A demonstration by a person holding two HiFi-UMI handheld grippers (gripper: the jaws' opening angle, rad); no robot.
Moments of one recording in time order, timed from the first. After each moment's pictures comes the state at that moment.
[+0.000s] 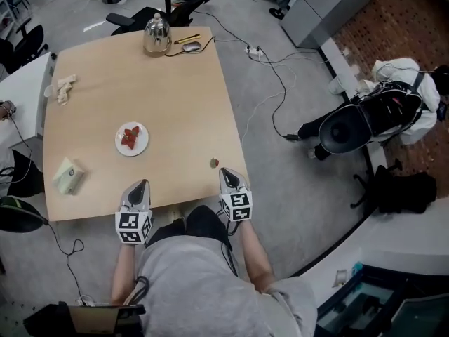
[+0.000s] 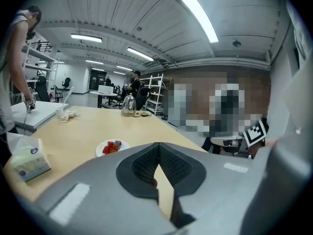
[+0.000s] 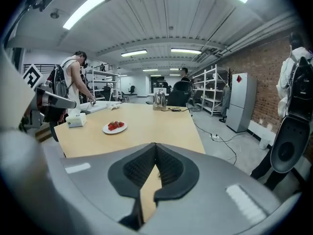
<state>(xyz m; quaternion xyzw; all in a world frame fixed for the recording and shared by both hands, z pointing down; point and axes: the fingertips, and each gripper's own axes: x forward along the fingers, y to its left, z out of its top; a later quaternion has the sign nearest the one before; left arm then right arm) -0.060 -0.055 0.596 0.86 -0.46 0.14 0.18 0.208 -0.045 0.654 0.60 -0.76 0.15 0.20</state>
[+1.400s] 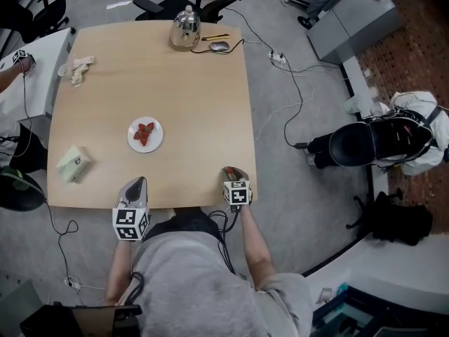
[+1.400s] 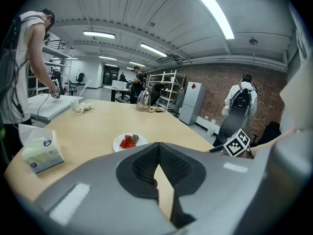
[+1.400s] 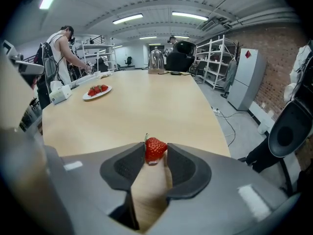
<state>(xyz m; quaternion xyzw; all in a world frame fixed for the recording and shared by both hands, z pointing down) -0.109 -0.078 0.618 0.82 -0.51 0.15 0.22 0.228 -0.099 0.789 0.56 -0.71 0.26 0.33</state>
